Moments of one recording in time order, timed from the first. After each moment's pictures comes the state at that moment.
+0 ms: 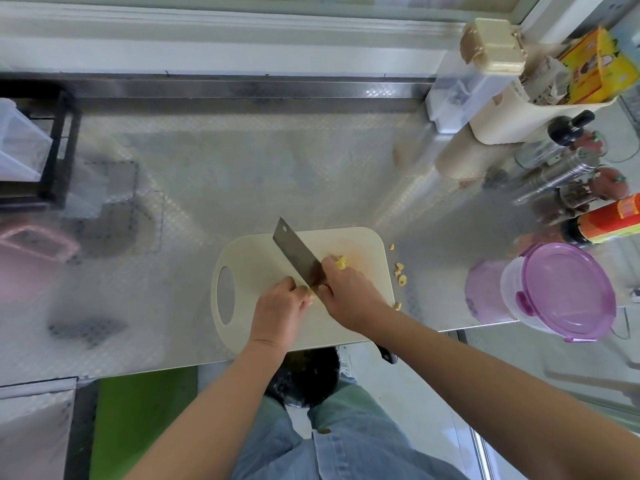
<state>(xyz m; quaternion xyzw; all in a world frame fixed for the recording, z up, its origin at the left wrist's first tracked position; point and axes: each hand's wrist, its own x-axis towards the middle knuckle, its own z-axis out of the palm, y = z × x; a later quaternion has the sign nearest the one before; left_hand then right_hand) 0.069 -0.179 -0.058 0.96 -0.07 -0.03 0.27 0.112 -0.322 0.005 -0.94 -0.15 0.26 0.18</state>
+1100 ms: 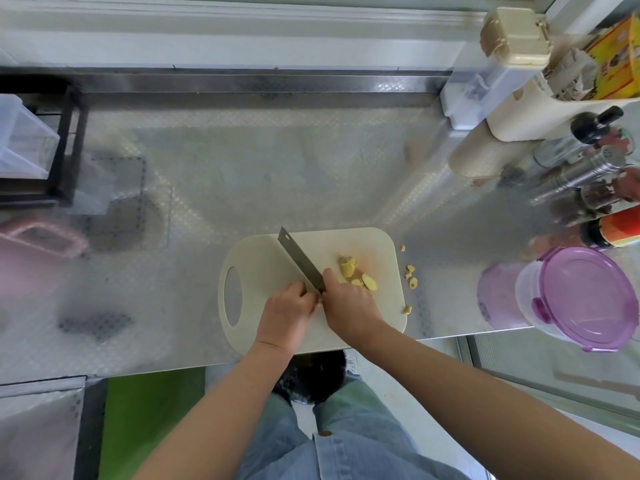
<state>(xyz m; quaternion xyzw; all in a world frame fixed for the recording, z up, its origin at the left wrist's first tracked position) 0.071 -0.176 -0.062 0.97 -0.11 -0.01 0.23 0.101 -0.307 -0.020 -0.95 -0.15 0.26 0.11</state>
